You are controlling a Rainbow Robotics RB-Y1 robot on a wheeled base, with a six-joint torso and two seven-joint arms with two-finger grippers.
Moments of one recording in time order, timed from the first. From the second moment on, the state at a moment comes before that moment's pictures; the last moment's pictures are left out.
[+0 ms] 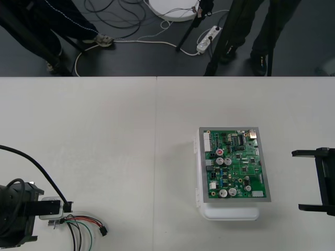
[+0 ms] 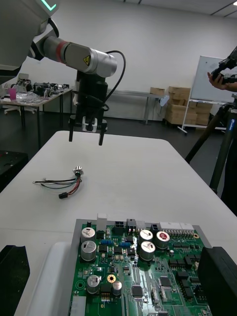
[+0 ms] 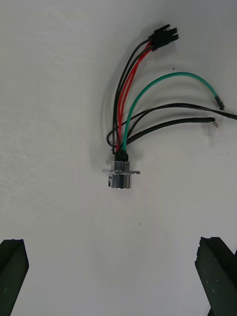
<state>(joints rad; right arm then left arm) -0.12 -1.26 0.62 -1.40 0.21 -1.48 0.98 0.29 1.04 -0.12 -2.38 -2.37 -1.46 0.75</state>
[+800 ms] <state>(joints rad) -0.21 -1.28 0.83 -1.37 0.12 -1.48 0.98 0.22 0.99 -0.40 -2.35 -2.69 -1.46 0.80</state>
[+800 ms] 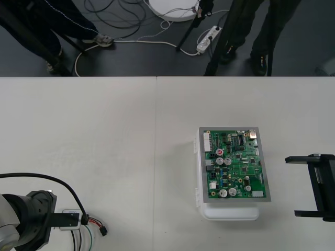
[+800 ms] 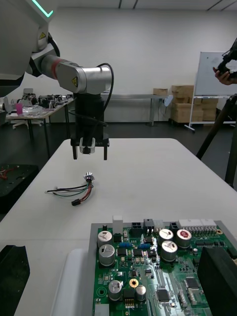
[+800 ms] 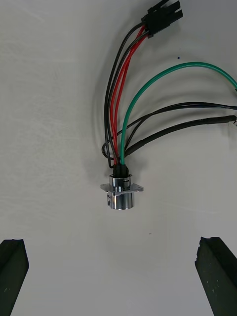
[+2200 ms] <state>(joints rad) -0.29 -1.28 0.92 -1.30 0.04 -1.56 0.98 0.09 0.87 -0.49 -2.05 -2.69 -1.46 0.81</state>
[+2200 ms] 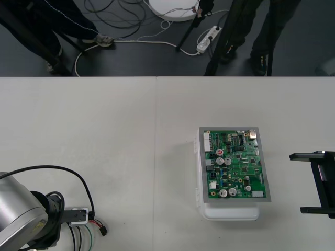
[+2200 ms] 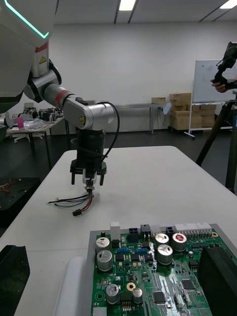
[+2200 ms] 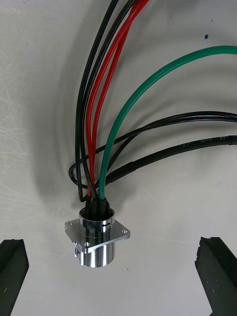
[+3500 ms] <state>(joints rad) -0.29 -1.28 0.92 -1.29 0.03 -1.56 0.98 0.09 0.83 -0.49 -1.94 -2.69 -1.34 0.62</state>
